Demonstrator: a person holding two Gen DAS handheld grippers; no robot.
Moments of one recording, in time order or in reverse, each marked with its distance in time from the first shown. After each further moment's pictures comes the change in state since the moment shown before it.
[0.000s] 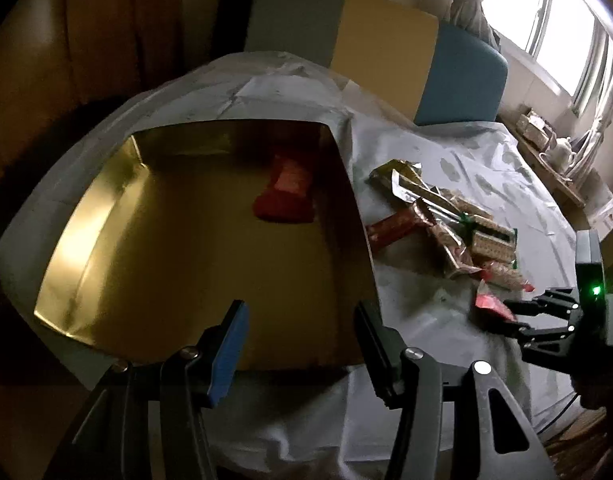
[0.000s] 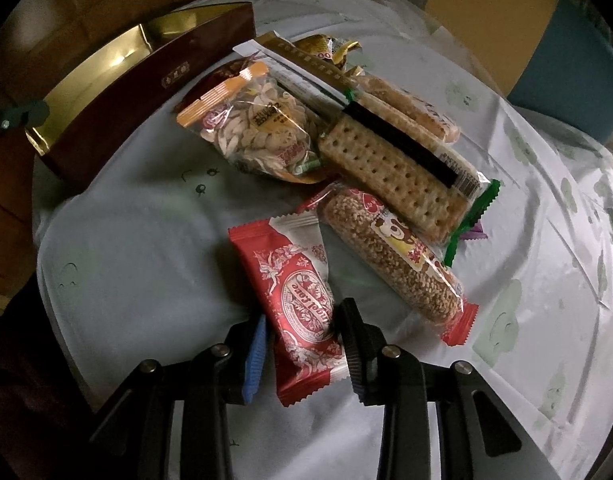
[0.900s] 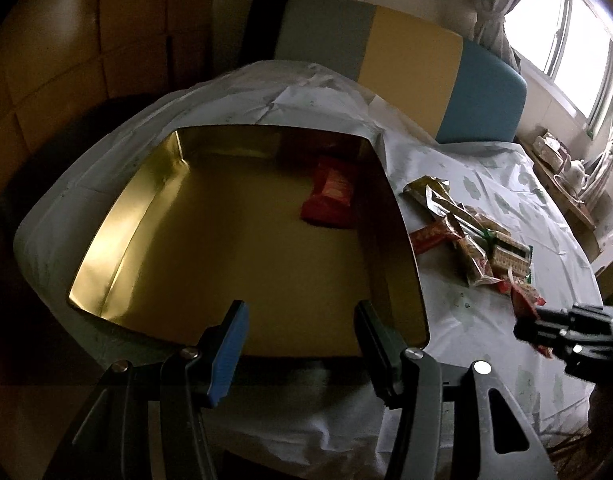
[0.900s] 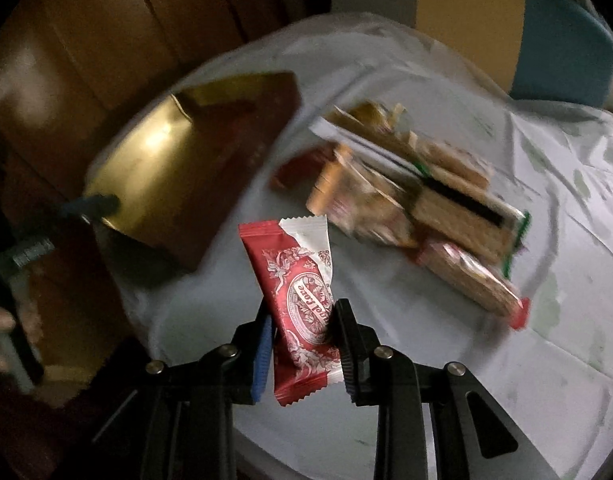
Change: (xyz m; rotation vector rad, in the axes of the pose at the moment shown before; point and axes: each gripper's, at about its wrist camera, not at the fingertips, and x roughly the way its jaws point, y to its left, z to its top) left arm -0.013 0.033 -0.008 -0.069 -0.037 0.039; right arm -0.062 0.082 0.034 0.184 -0.149 0.158
